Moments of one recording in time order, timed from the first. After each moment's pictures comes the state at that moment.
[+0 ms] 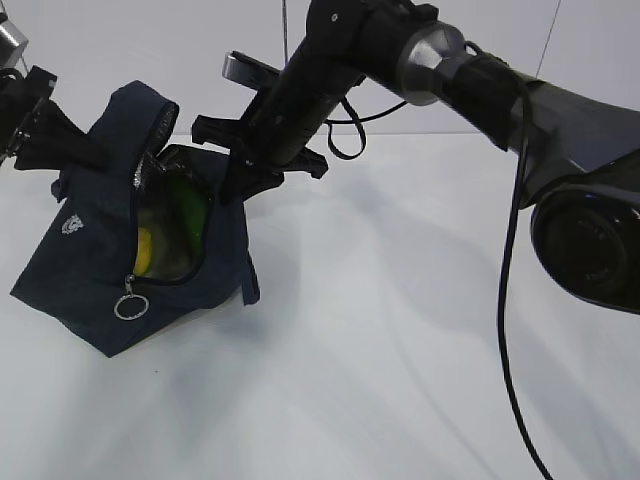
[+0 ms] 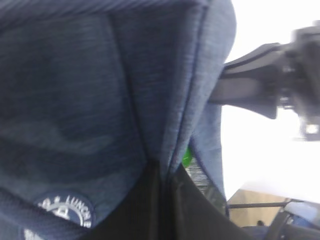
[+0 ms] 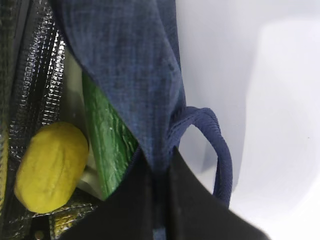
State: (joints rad) left arm 0.12 1.92 -1.40 -0.99 1.15 0.68; right arm 0.47 2.55 -2.51 0.50 1.24 0.14
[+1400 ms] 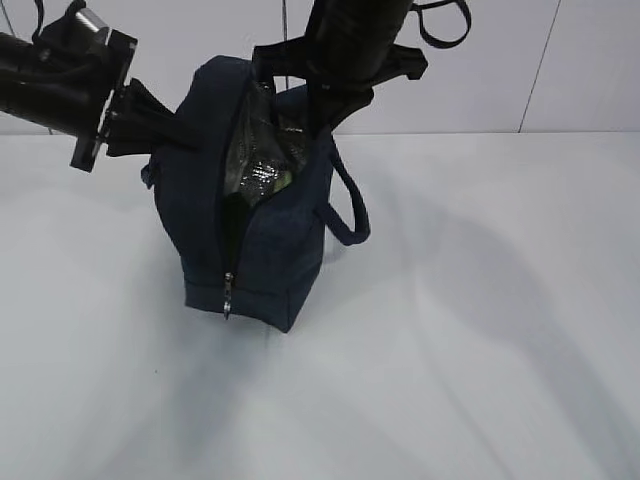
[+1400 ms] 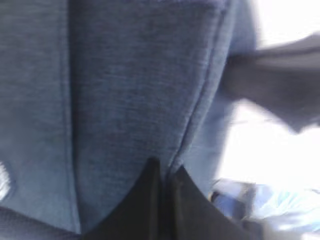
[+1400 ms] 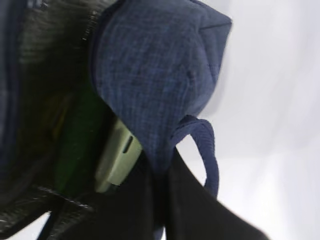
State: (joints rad) left arm -0.07 1.92 -1.40 -1.18 1.18 0.56; right arm 0.50 2.13 -2.18 0.06 1.27 0.22
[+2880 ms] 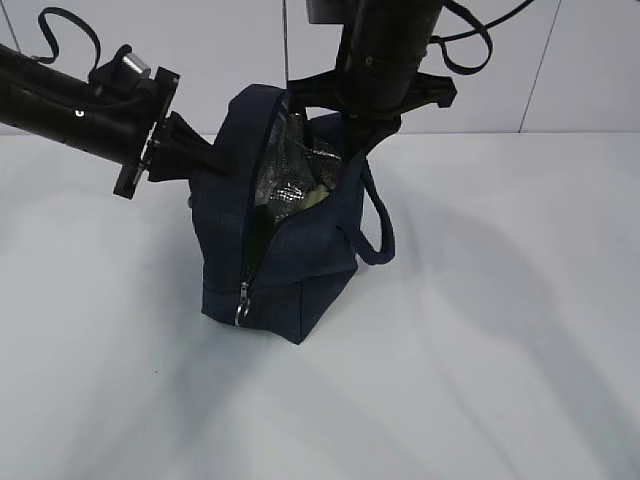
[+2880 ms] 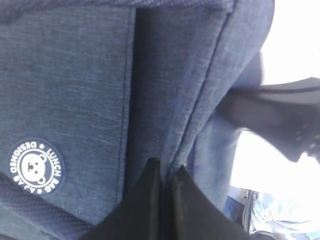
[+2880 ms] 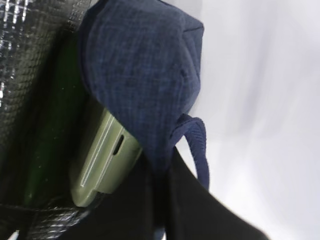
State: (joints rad) left arm -0.11 2.08 -1.48 -1.23 1.18 0.54; right arm 0.48 2.12 -2.07 -0.05 1.25 0.36
